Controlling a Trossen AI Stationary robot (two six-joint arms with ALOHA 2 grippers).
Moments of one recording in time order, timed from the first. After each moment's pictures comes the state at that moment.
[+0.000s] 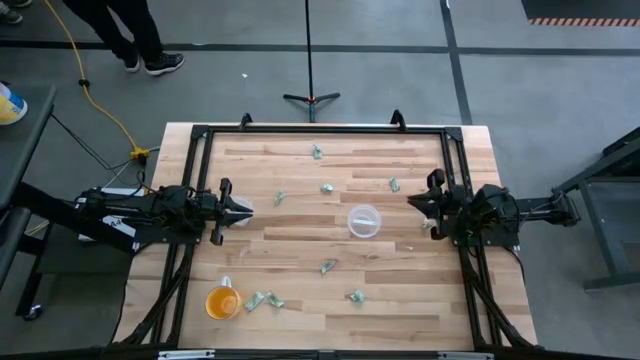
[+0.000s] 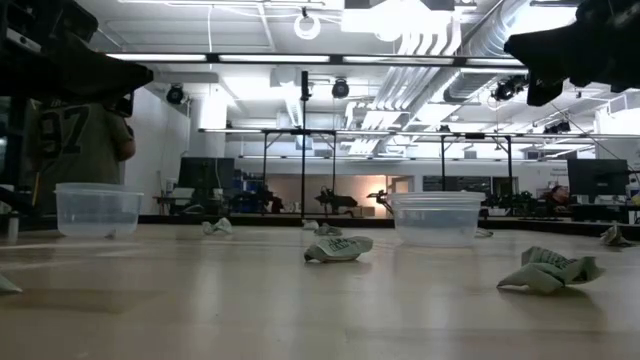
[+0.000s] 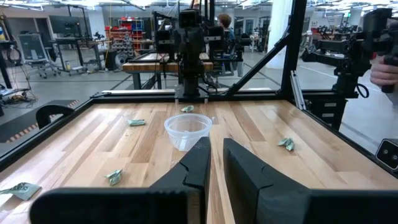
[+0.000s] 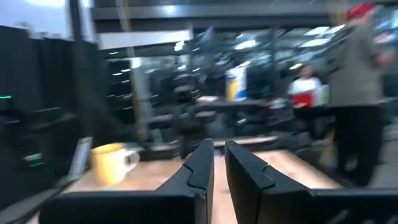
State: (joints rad) left arm -0.09 0.01 0.01 0.01 -0.05 0.02; right arm 0.06 0.02 0.01 0.26 0.15 0.03
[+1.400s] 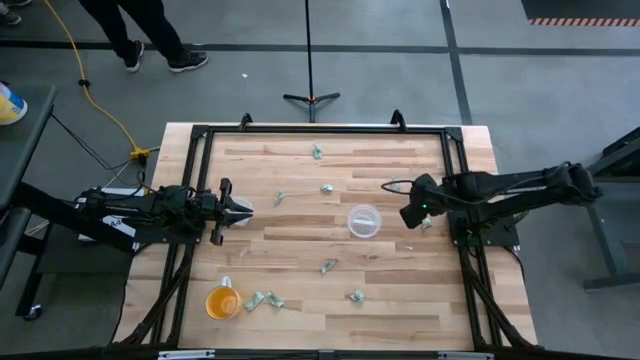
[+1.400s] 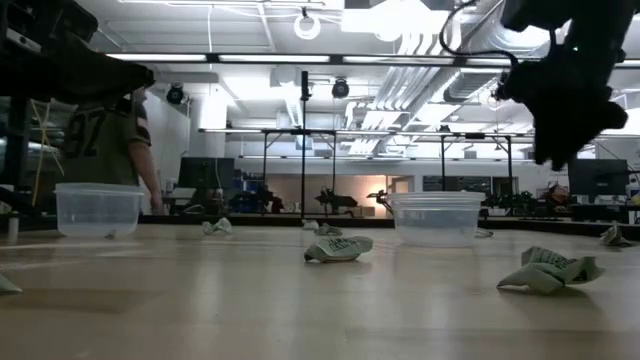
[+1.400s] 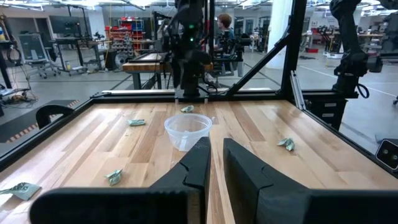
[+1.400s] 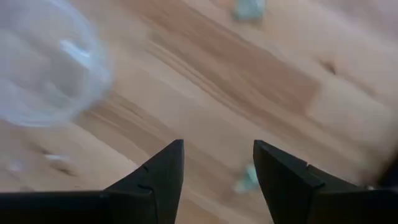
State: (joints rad) left arm -0.09 0.01 0.01 0.01 -0.05 0.02; right arm 0.00 0.98 0.68 -1.01 0.18 1.05
